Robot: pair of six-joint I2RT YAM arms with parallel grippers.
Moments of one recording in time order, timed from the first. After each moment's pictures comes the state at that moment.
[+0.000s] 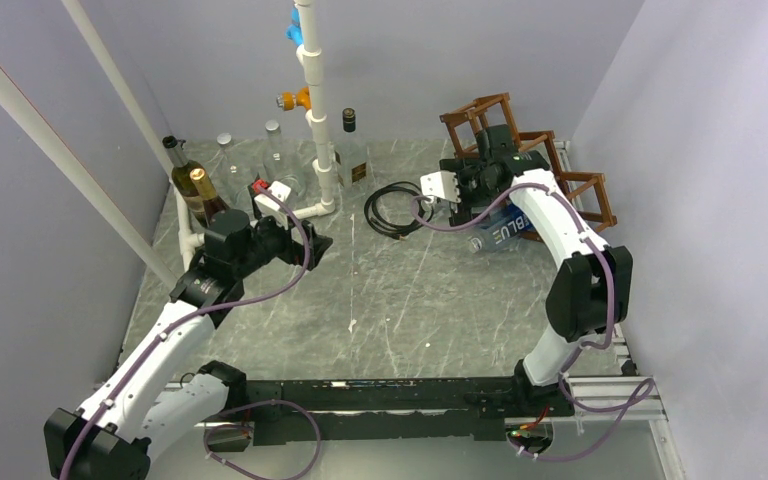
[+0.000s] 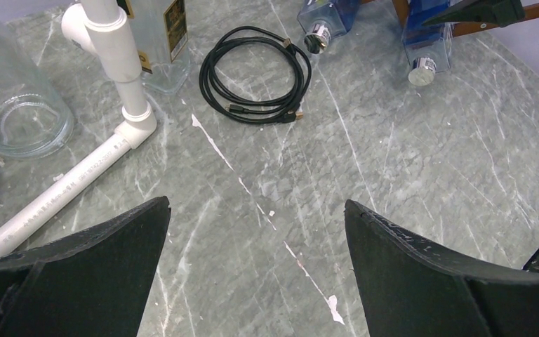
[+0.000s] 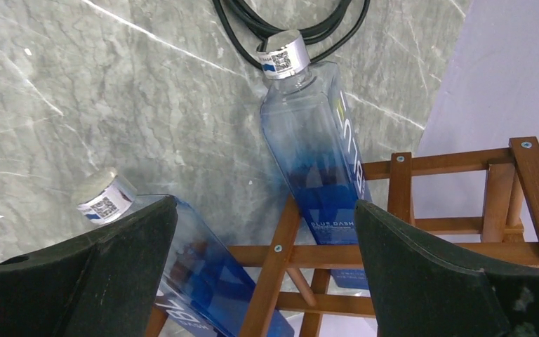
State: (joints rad) left arm -0.40 0.88 0.75 -0.13 0.27 -0.09; right arm 0.24 1.68 1.53 -0.89 -0.34 -1.49
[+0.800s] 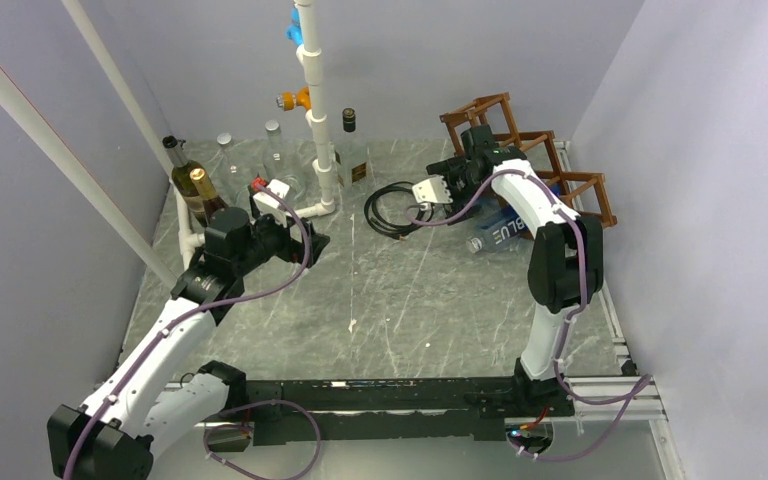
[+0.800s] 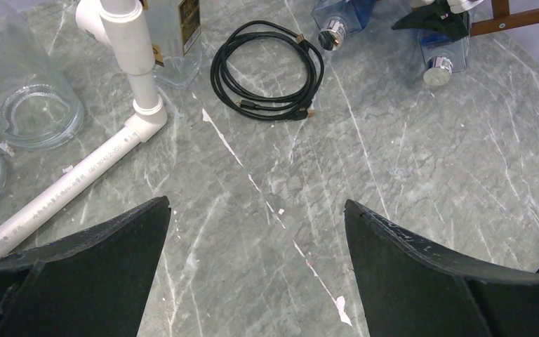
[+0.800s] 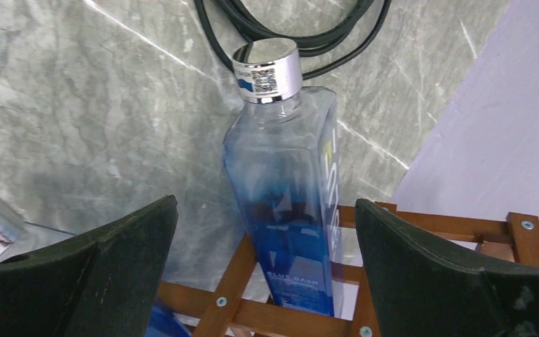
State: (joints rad) left arm -0.37 0.89 0.75 -0.13 0.26 -0.09; right arm 0.24 1.90 1.62 -0.84 -0.31 -1.70
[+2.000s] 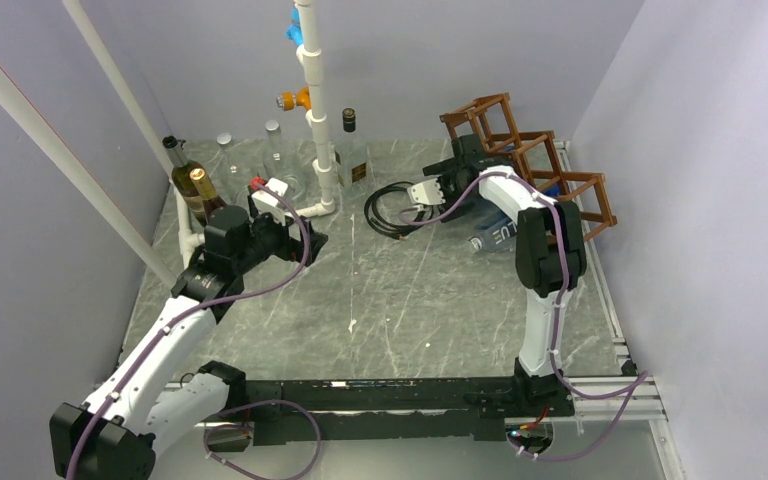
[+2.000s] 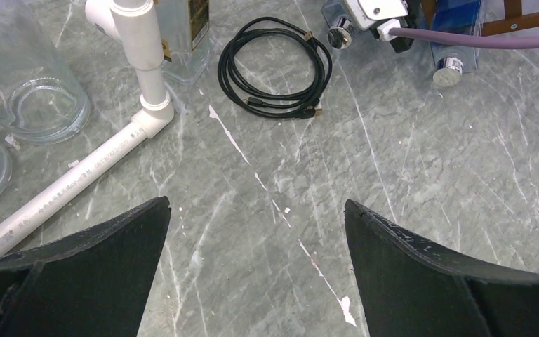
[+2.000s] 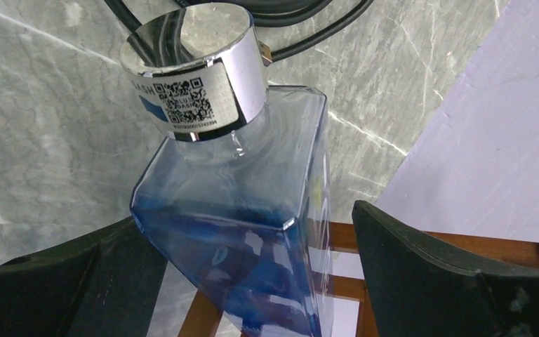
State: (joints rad) left arm -0.35 0.90 0.75 -0.12 0.27 -0.09; right arm 0.24 2.05 1.60 -0.57 -0.19 -1.70
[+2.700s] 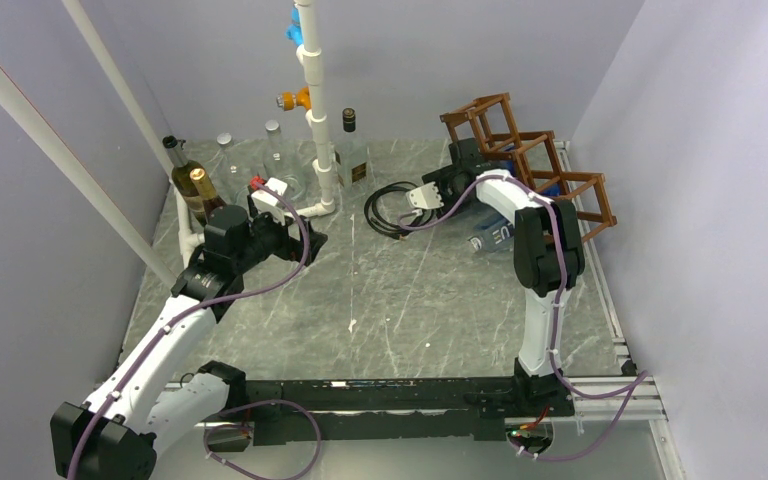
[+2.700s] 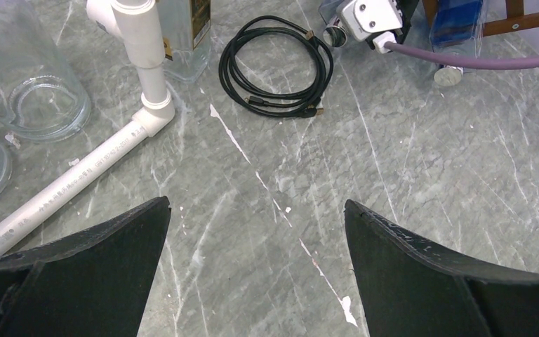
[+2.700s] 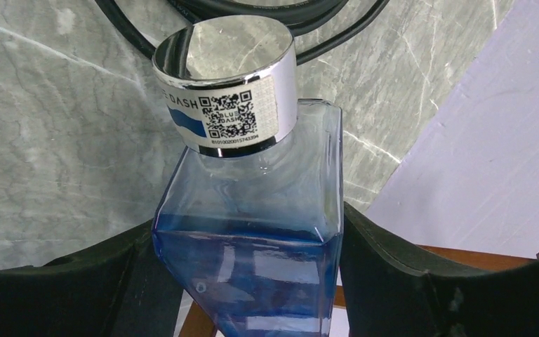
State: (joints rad) left arm -0.35 0.91 0.75 -0.12 0.27 -0.09; right arm 0.25 2.07 1.56 -0.50 -0.17 -1.73
